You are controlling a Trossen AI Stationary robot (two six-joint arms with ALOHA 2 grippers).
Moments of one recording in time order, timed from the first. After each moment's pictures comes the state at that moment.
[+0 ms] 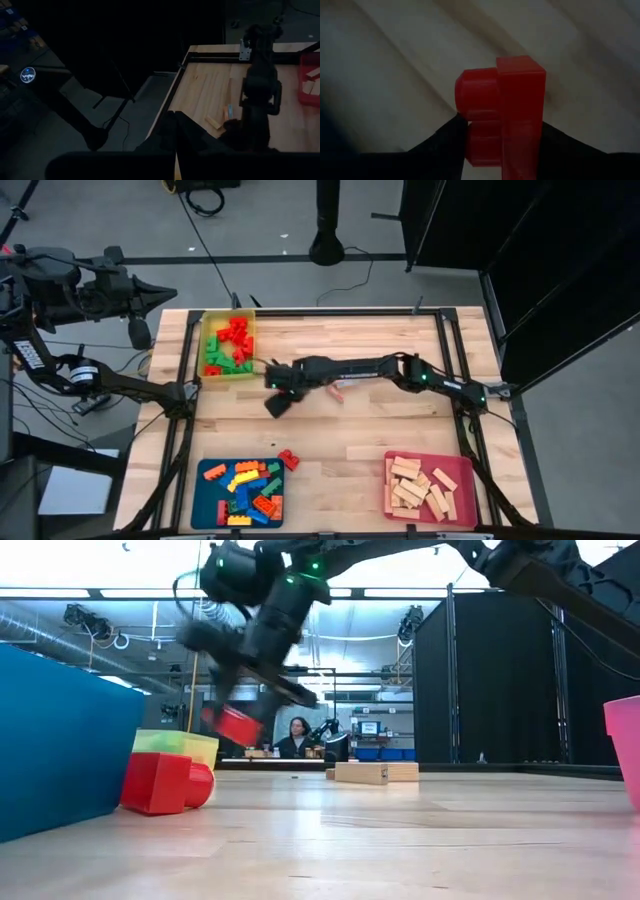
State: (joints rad) left arm 0.37 1.16 2.35 -1.57 -0.16 0.23; right arm -0.03 2.49 2.30 -0.99 -0.04 0.82
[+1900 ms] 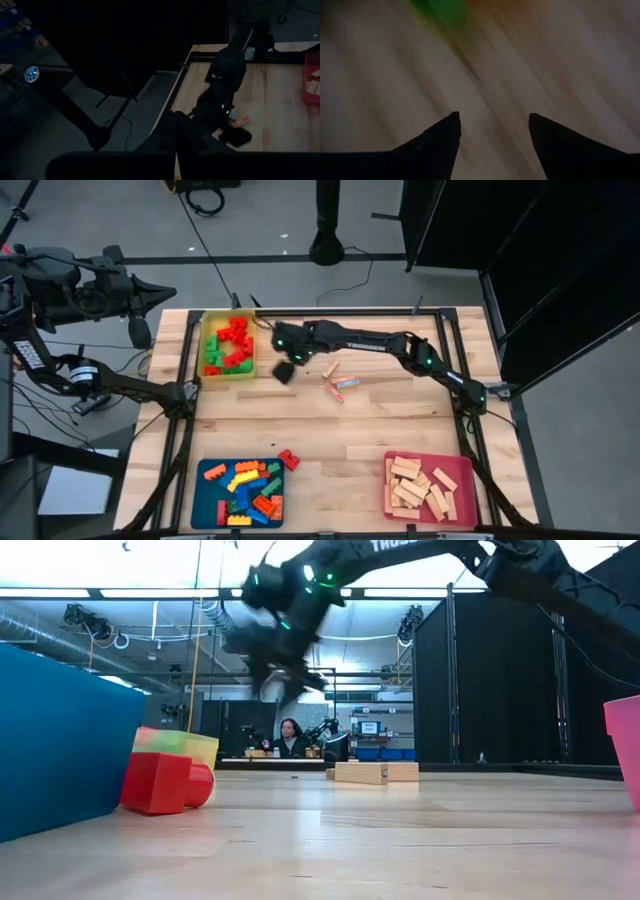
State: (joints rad) left arm 0.37 1.16 2.35 -1.57 -0.18 0.23; right arm -0.21 2.43 2.32 -0.92 -0.03 0.43
